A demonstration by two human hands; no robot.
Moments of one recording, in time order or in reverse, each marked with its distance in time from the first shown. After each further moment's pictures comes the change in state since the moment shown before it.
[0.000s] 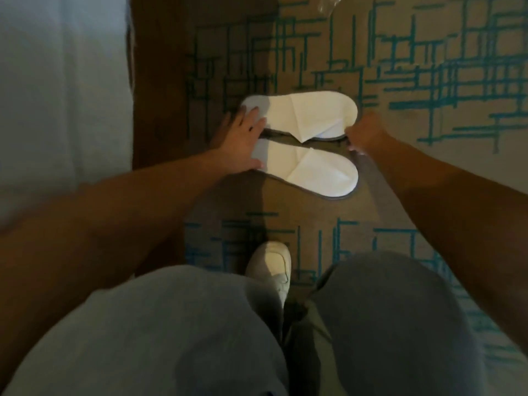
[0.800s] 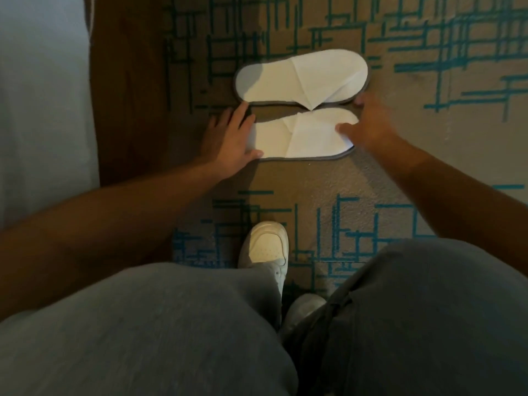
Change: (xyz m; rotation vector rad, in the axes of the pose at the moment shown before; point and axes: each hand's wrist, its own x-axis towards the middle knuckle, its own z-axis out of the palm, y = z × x) left_hand -0.031 0.016 0.052 -0.091 0.140 -0.050; right_hand -0.113 -0.003 0.005 -0.176 0.088 -0.138
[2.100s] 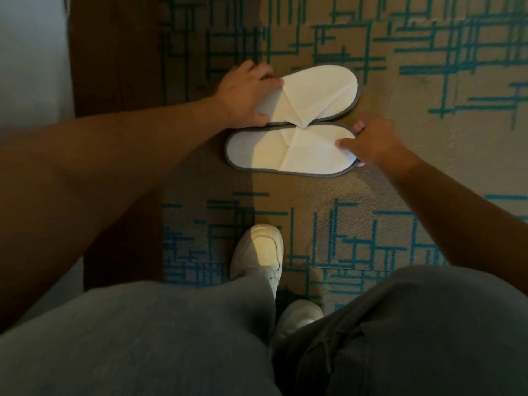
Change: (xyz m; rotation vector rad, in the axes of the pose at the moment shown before) left_hand 0.079 0.002 -0.043 0.061 -0.014 0.214; right_hand -0.002 0.014 -0.001 -0.041 -0.116 0.060
